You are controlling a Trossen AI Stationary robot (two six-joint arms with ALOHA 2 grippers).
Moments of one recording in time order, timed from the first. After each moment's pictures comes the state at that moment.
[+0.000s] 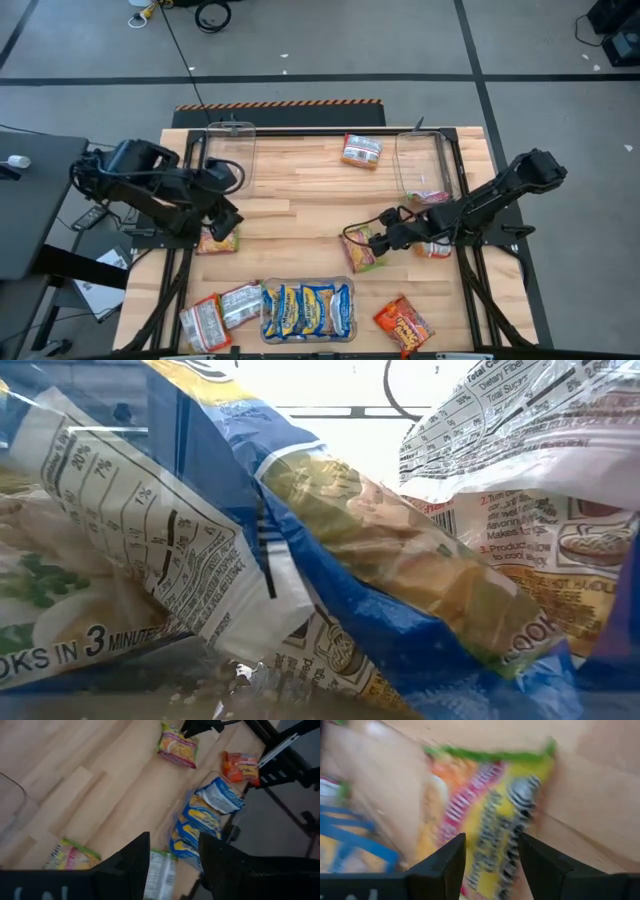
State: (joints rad) left arm -0.32 1.37 1.95 -1.55 -0.15 -0.98; right arm 0.31 1.34 0.50 -0.06 0.23 1.38
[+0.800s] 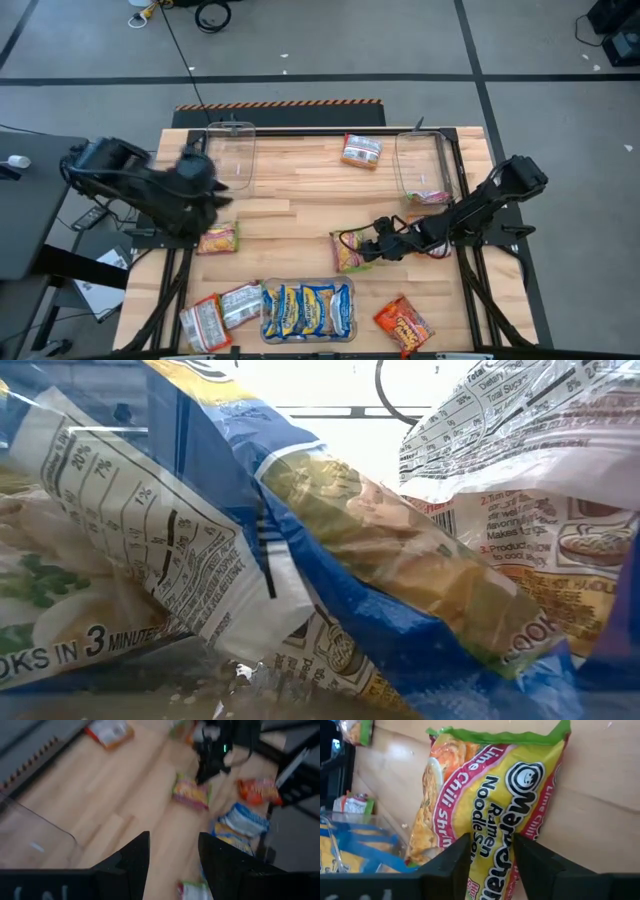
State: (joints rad) left arm -0.42 1.29 1.95 -1.57 -0.47 -0.84; right arm 0.38 1.54 0.50 0.23 0.33 1.52
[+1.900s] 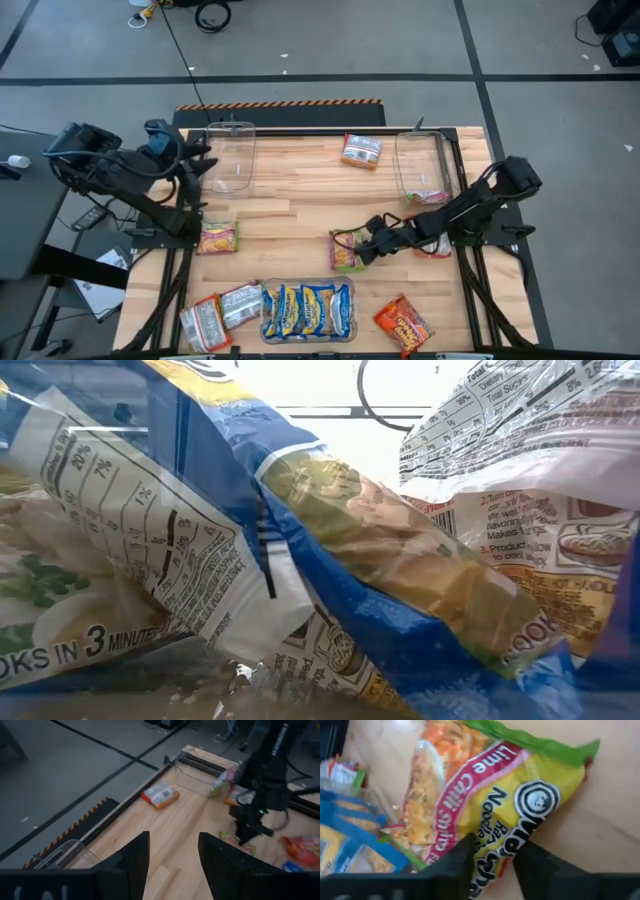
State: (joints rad) left arm -0.42 1.17 1.95 -1.57 -0.83 -0.74; right arm 0.30 1.59 0.50 0.30 0.19 1.28
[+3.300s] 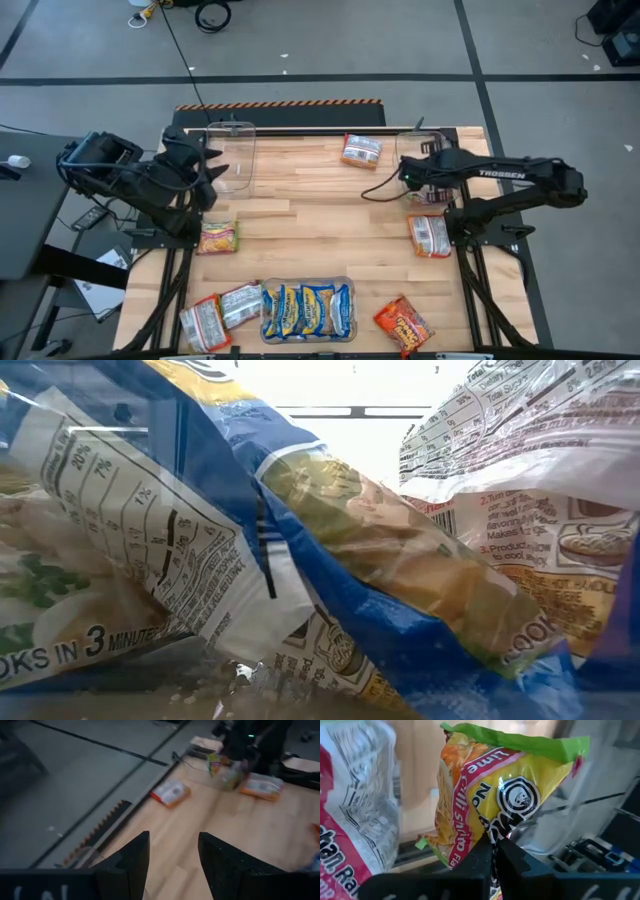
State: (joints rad) left arm -0.42 1.25 1.95 -1.57 -0.85 -0.66; right arm -0.33 1.13 0.80 -1.18 0.62 -0.42
